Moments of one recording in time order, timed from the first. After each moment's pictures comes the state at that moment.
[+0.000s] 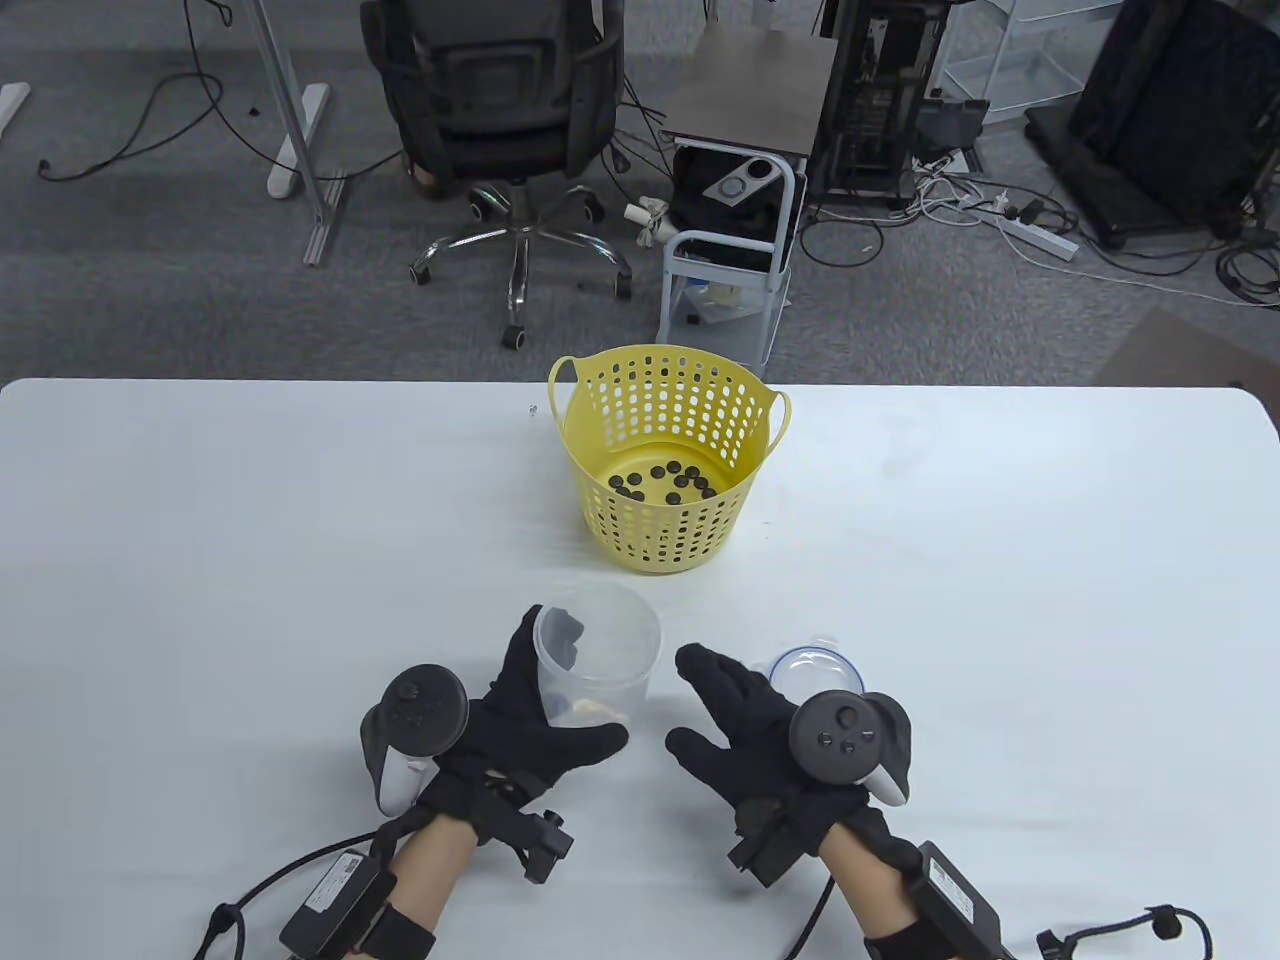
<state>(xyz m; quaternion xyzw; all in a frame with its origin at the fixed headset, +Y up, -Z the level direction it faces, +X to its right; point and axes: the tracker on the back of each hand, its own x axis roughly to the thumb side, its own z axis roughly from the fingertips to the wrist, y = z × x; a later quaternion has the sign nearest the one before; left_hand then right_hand) -0.169 -0.757 -0.275 -0.05 -0.14 0.53 0.84 0.116 -0.736 -0.269 0.25 -0.02 0.86 0.44</state>
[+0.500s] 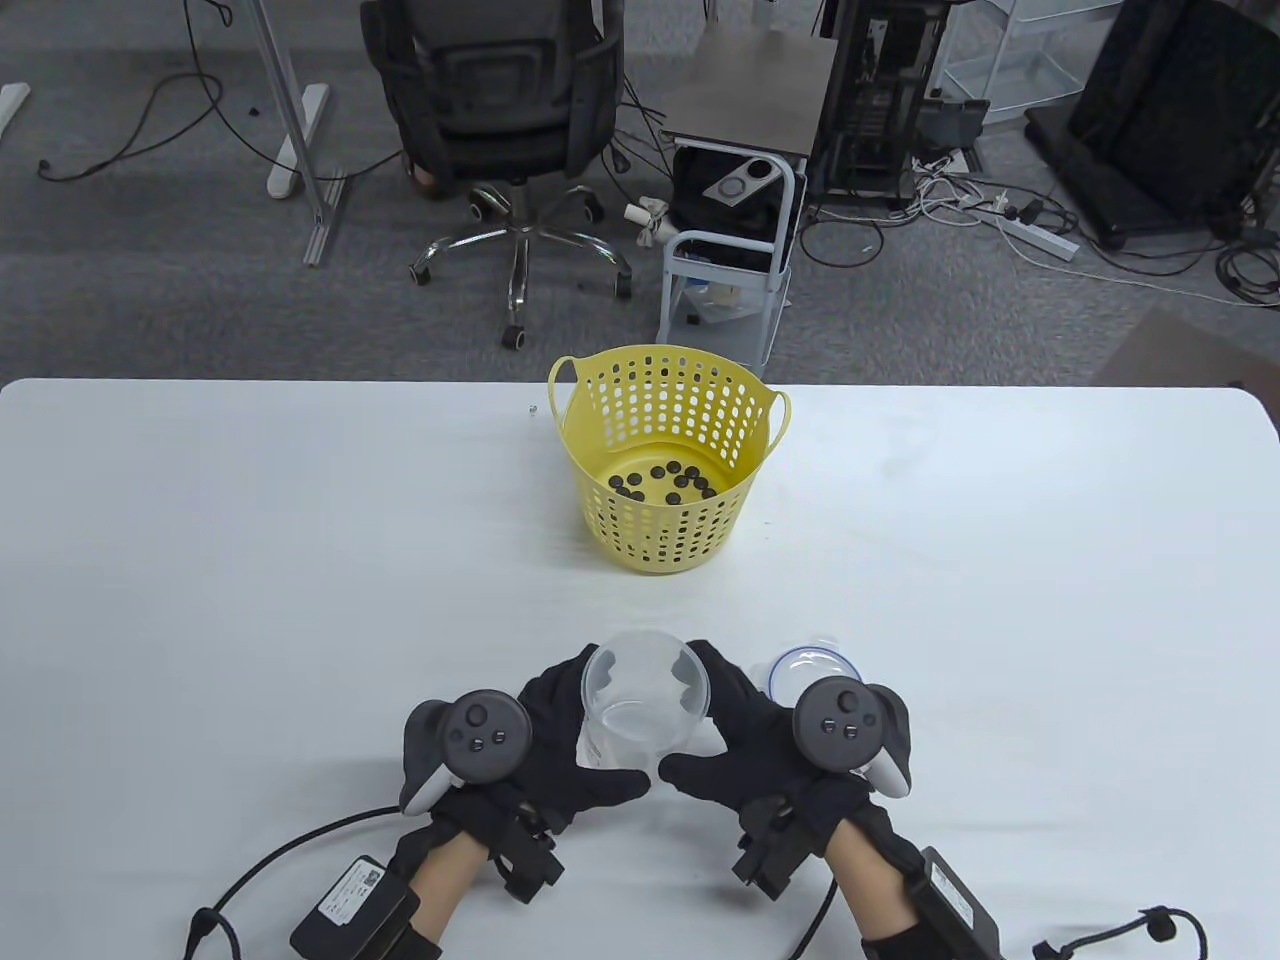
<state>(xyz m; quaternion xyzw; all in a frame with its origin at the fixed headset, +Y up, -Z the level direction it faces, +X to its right) -0.151 -0.754 -0.270 -0.04 -0.22 0.31 0.92 0.119 -0.741 -0.274 0.26 0.07 0.85 0.45</state>
